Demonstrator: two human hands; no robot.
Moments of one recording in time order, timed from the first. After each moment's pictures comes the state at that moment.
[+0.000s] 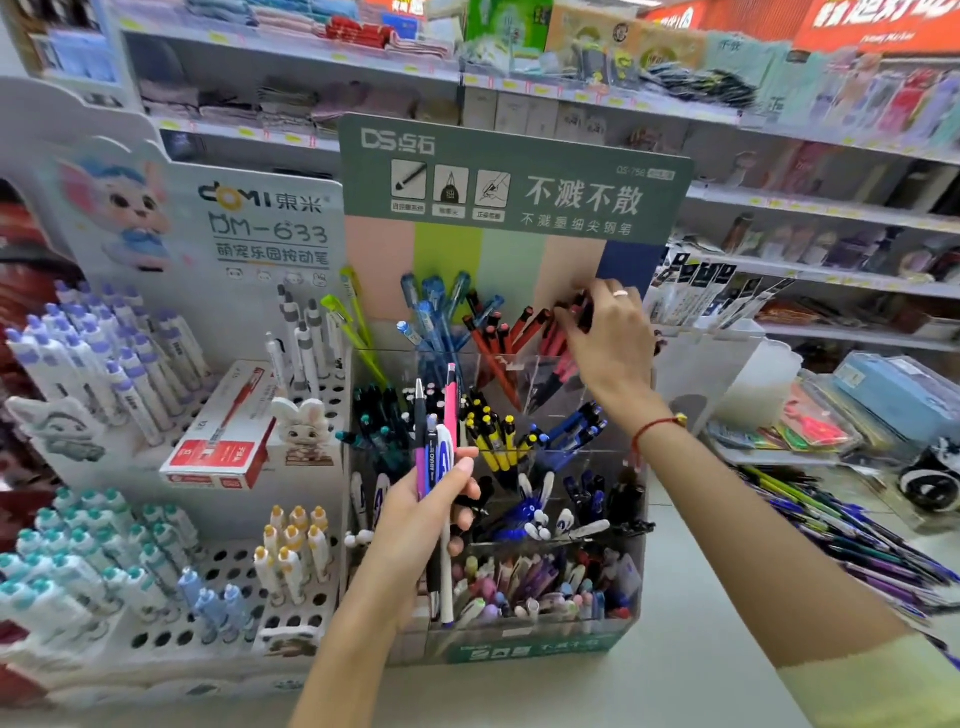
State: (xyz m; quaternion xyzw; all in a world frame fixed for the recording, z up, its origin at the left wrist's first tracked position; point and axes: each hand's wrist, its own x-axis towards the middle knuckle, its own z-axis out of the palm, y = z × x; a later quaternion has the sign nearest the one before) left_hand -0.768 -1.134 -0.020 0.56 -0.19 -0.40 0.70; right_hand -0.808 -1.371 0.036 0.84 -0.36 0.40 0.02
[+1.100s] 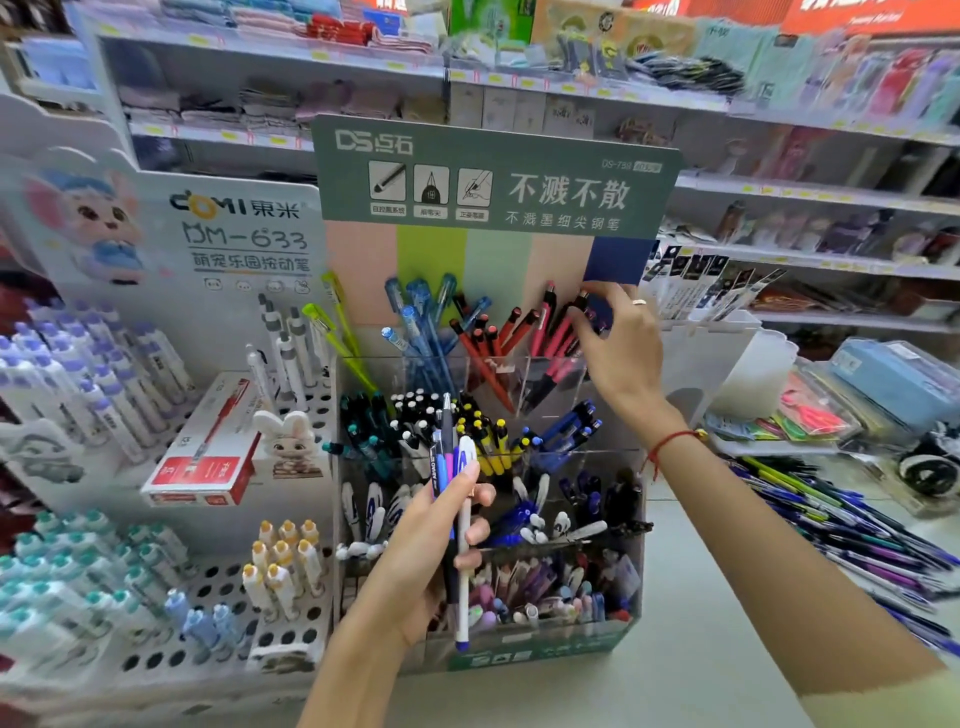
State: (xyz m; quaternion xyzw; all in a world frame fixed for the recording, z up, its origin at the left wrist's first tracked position) left_hand -0.775 -1.143 -0.016 0.48 -0.17 -0.51 0.69; right_hand -0.824 -1.380 0.031 0.81 -0.34 0.46 -0.12
